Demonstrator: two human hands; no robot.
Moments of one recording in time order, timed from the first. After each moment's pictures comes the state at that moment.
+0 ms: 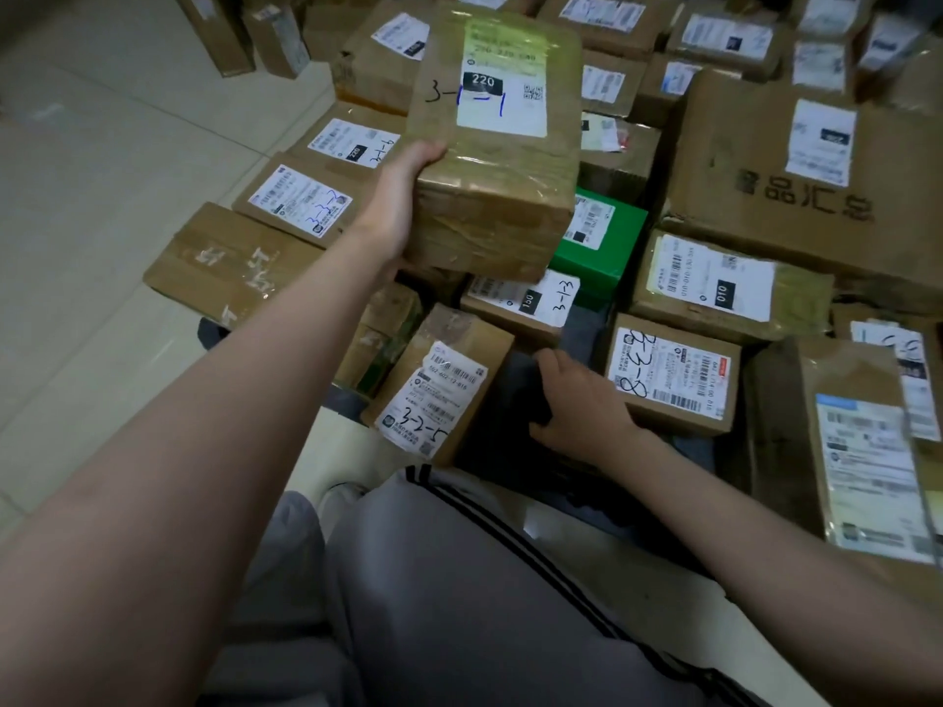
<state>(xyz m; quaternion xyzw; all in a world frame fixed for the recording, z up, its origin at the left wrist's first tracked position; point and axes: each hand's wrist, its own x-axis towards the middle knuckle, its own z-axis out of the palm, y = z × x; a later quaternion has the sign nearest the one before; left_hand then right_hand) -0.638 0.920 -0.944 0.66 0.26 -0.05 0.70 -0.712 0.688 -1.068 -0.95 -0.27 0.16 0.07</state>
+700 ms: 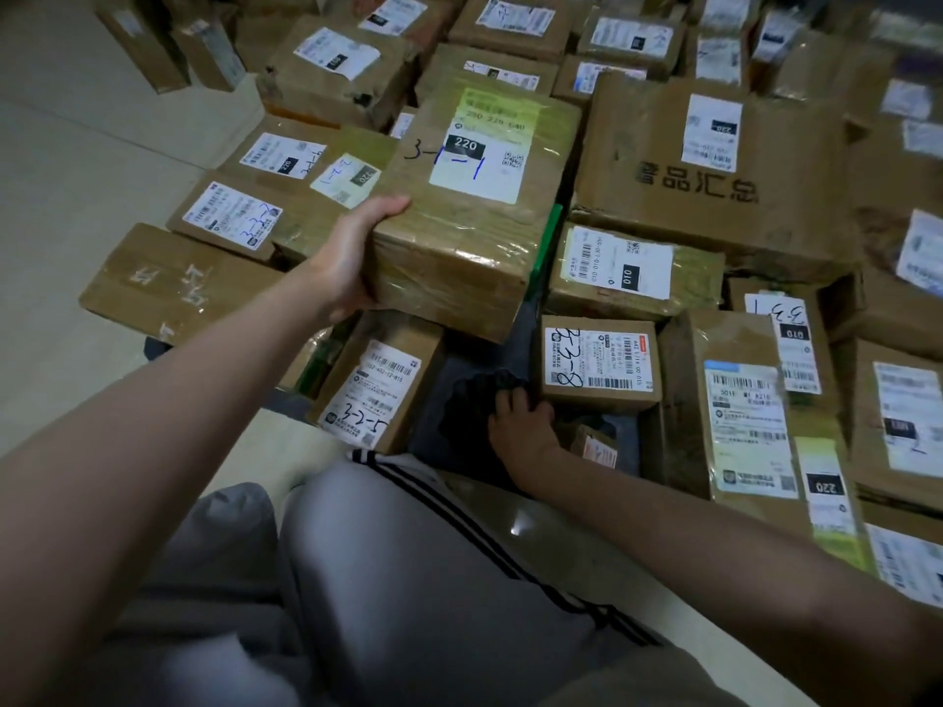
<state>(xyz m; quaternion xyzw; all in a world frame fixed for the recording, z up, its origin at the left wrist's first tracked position) -0.666 0.873 -0.934 0.67 0.23 -0.16 0.69 -0.756 0.675 -1.095 -0.90 -0.28 0.26 -0.21</state>
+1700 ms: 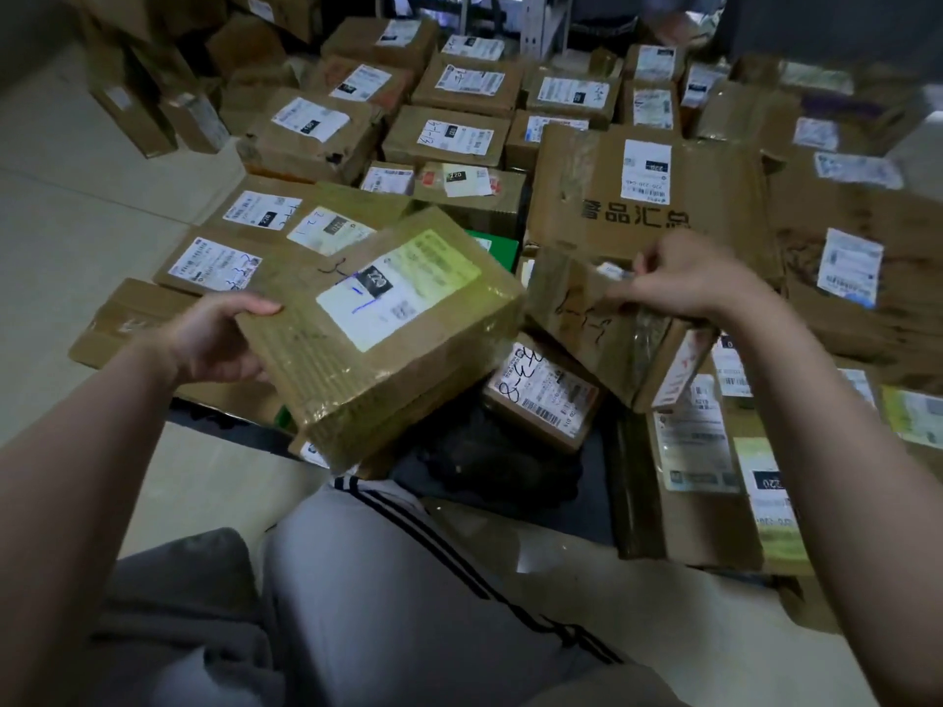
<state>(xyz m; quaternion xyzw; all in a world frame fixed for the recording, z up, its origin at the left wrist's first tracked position) -0.705 0.962 -0.921 0.63 0.24 -0.25 0.69 -0.639 0.519 -0.878 -0.96 -0.02 0.20 0.18</state>
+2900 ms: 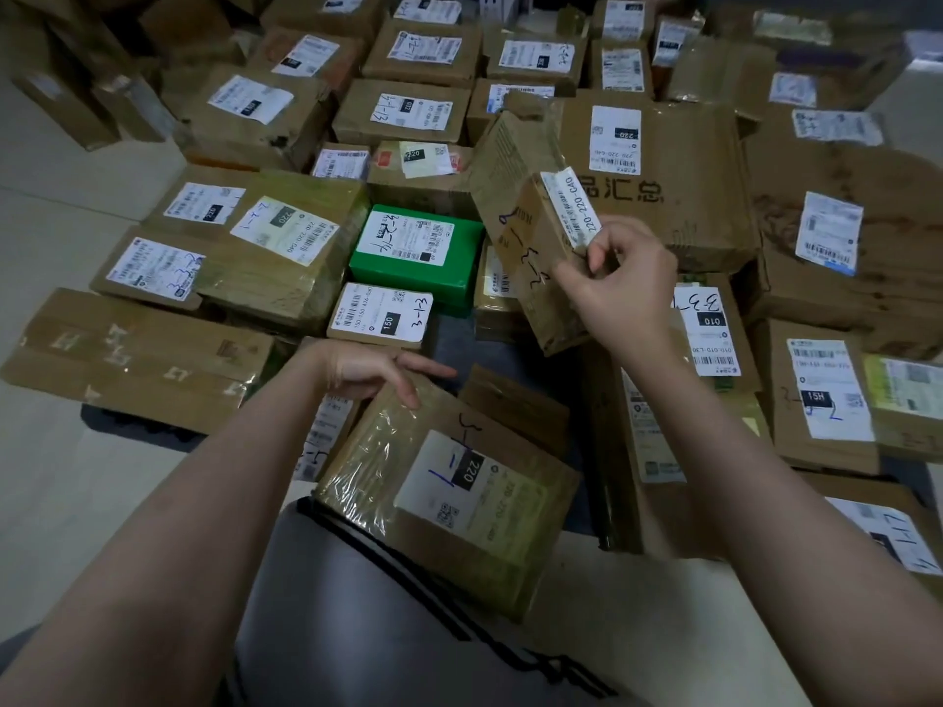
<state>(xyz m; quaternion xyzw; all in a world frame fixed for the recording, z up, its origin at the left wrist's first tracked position) -0.657 0.824 -1.012 0.64 -0.01 -0.61 0.48 -0.666 0.540 -0.943 -0.88 0.04 -0.18 0.44</state>
